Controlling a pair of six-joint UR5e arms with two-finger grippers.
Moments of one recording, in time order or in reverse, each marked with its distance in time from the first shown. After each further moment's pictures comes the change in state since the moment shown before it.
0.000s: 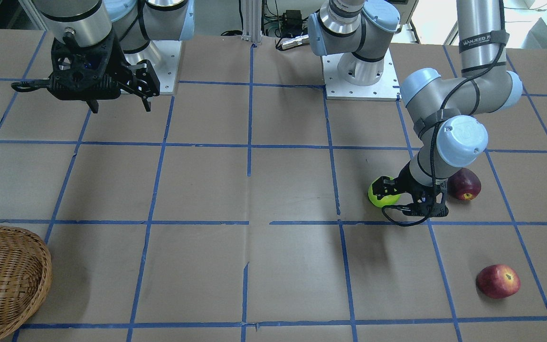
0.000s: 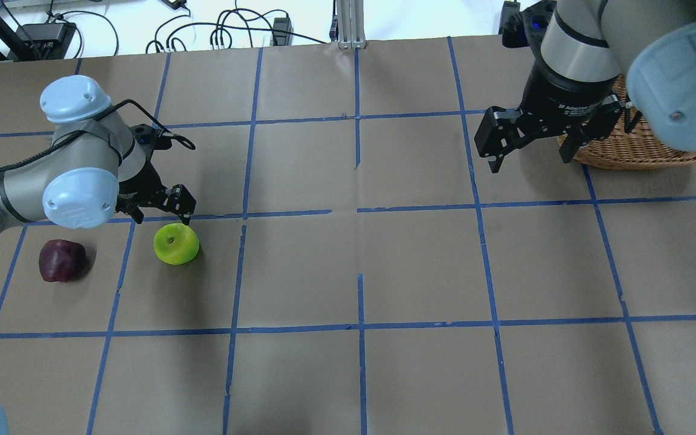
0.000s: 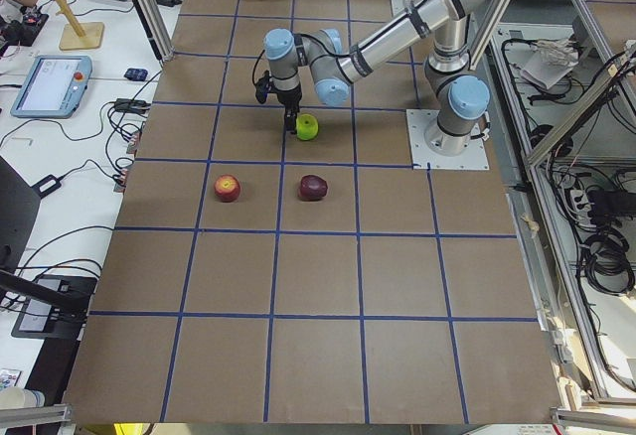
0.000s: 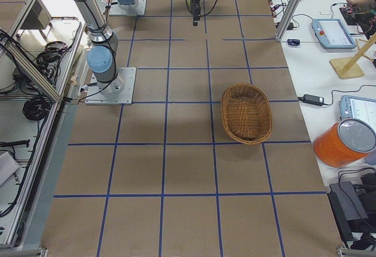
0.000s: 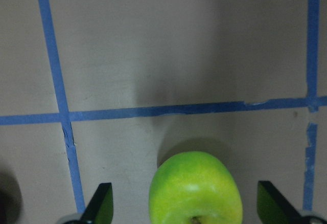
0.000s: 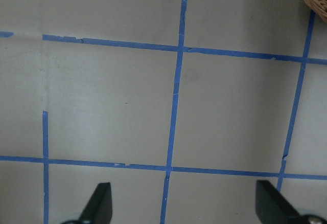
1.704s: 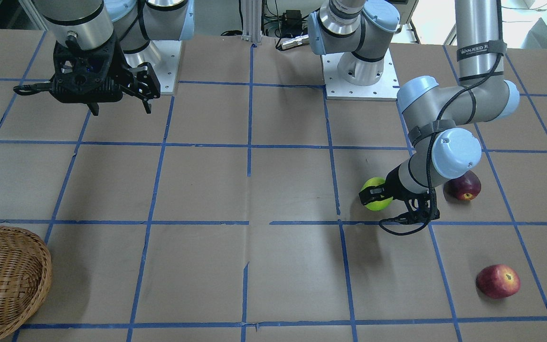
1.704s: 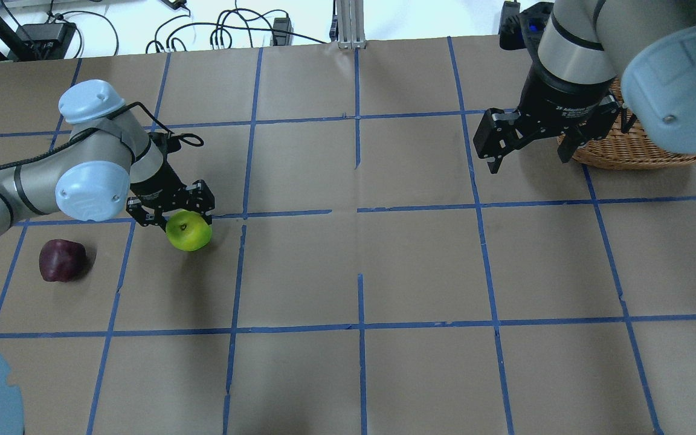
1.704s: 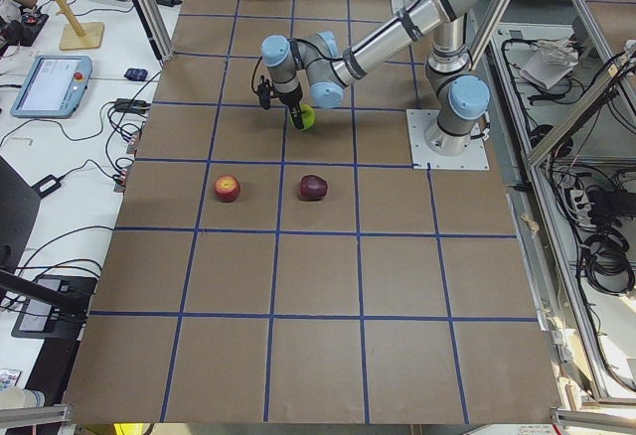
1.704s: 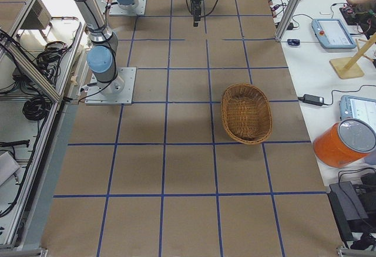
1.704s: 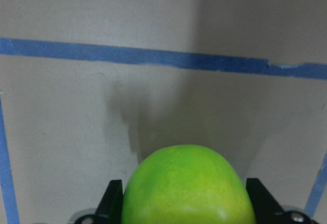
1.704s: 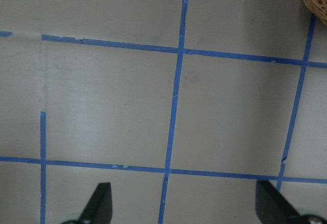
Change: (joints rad) left arm -0.066 -0.040 0.119 -0.131 -0.140 -0.363; right arm 0.002 0.004 0.007 -0.010 -0.010 -0.011
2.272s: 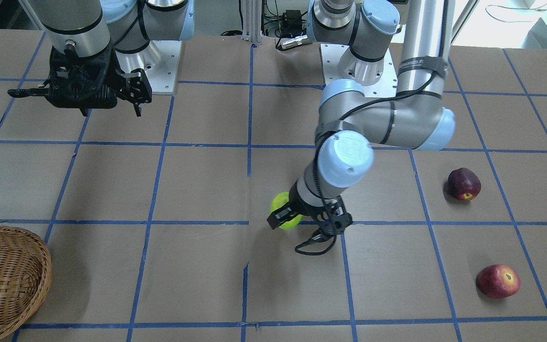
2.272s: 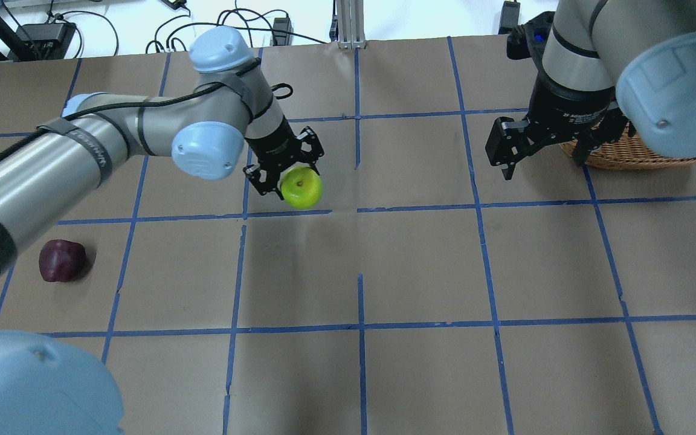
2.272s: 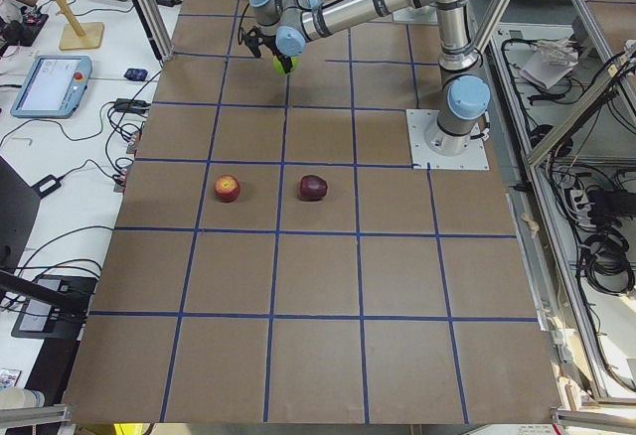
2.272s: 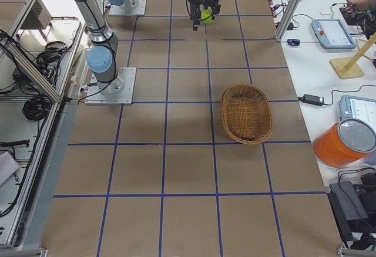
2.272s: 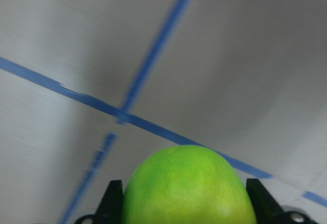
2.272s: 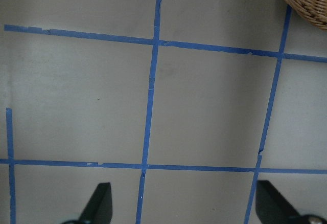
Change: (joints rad) left arm -0.360 -0.143 0.204 0.080 -0.116 -0.704; right arm -0.007 0.003 0.022 0.000 -0.079 0.002
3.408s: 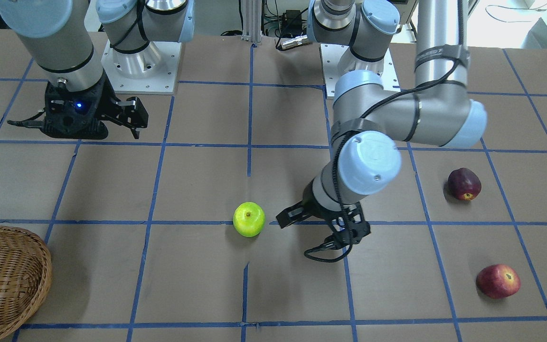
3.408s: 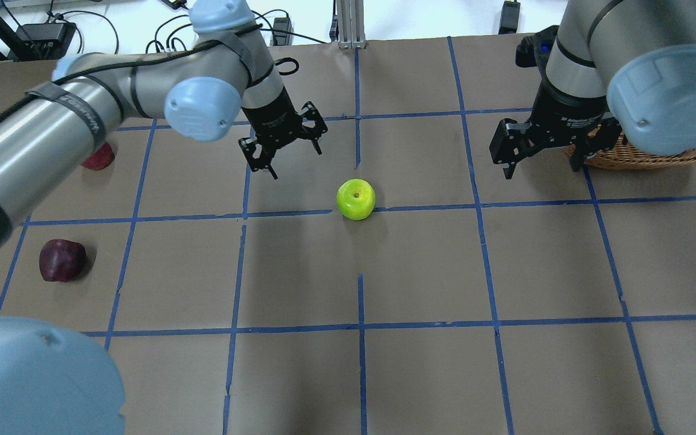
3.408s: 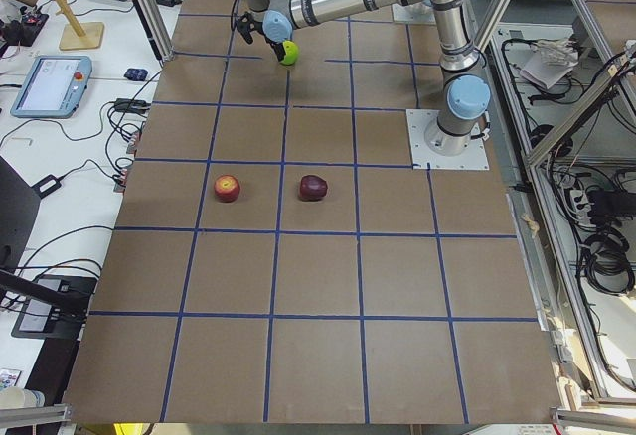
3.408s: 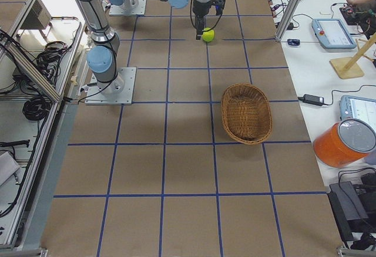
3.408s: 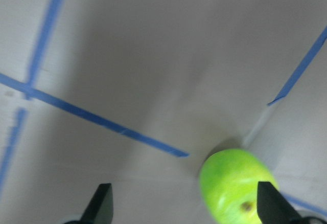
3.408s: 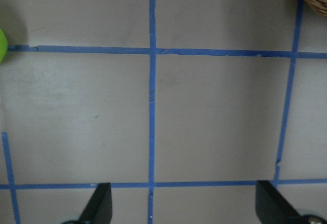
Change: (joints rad) left arm 0.104 0.043 0.164 -0.338 0.049 0.333; right arm -0.035 0.070 0.050 -0.108 0.089 0.052
